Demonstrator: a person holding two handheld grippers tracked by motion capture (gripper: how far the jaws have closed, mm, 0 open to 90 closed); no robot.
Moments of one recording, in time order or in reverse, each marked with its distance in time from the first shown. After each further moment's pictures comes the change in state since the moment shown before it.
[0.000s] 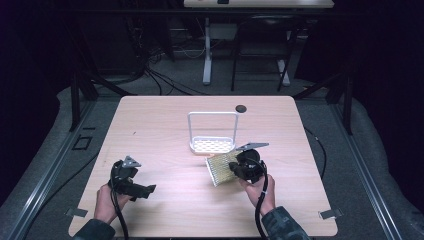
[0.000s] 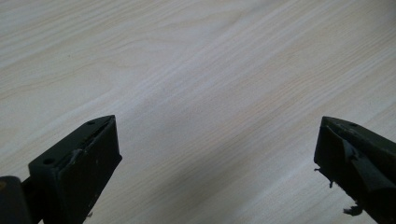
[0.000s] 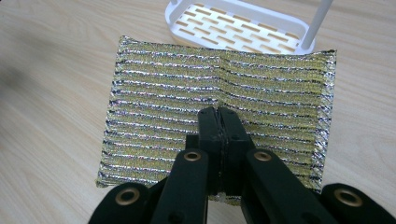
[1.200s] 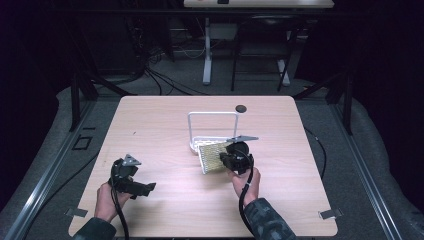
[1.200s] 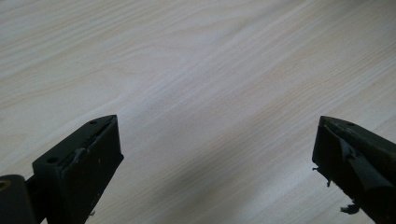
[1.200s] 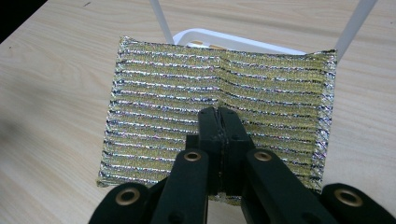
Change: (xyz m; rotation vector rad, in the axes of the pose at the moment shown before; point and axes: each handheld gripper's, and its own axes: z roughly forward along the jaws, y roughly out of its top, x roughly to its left) left arm 0.003 0.004 0.000 -0.007 0.014 0.000; right arm 0.012 0.022 0.032 -0.082 -0.027 0.091
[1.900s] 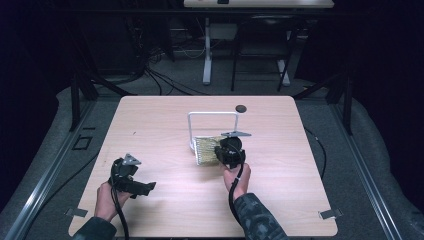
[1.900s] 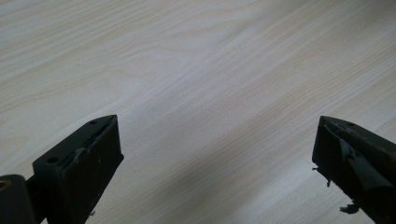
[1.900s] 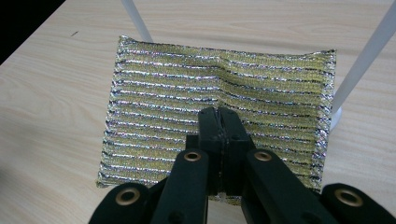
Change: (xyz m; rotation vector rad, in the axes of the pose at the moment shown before) left arm 0.000 0.001 0.000 -0.003 0.001 0.003; right arm 0.009 0.012 0.024 -0.059 -0.044 0.068
